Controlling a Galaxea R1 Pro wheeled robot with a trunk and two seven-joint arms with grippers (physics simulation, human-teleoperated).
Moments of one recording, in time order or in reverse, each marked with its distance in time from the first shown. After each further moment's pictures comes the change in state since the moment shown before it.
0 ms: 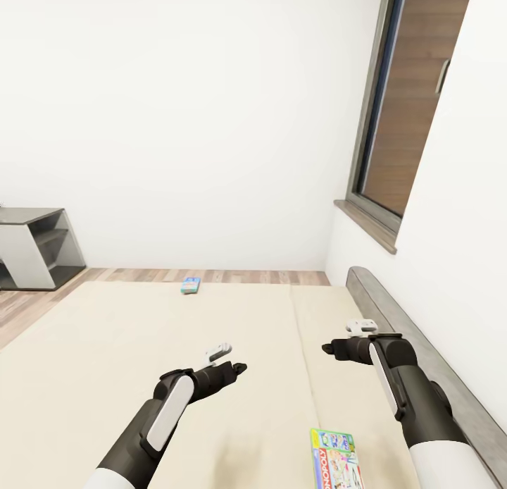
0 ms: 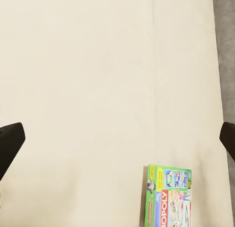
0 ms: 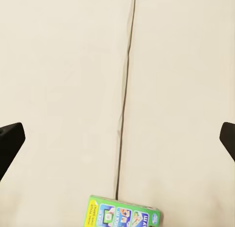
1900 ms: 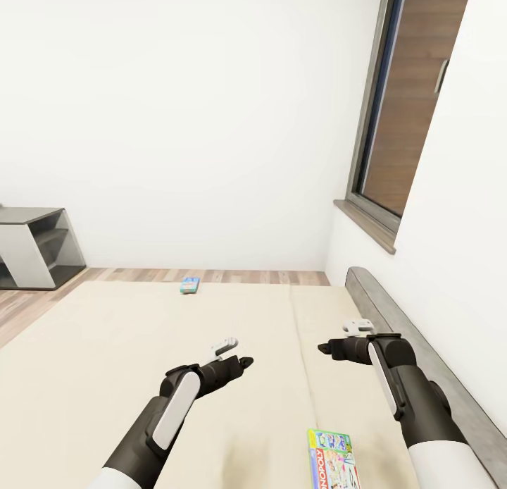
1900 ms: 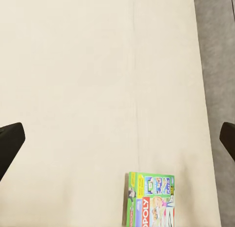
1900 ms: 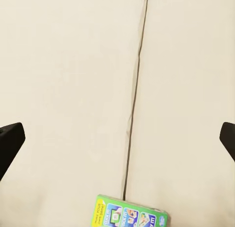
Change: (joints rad) left arm 0.000 -0.032 -0.006 -0.045 -0.010 -0.004 0.013; right arm 0.000 0.004 0.002 -0.003 -0.001 0.002 0.047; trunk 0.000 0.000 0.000
